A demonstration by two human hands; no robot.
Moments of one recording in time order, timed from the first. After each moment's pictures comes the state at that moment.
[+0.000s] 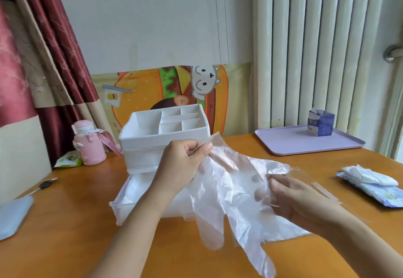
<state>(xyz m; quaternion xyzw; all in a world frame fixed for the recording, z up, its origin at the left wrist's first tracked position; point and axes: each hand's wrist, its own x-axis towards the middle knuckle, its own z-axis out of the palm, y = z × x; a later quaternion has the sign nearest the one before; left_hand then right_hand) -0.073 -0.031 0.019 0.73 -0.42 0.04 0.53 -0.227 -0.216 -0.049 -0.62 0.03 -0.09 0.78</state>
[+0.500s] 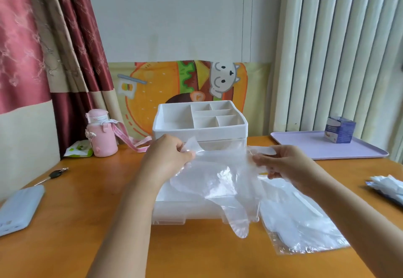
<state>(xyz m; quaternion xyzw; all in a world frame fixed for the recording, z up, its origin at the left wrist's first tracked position) 0.016 0.039 0.020 0.87 -0.31 0.06 0.38 -0.131 -0.170 -0.002 -0.76 0.18 -0.23 0.58</state>
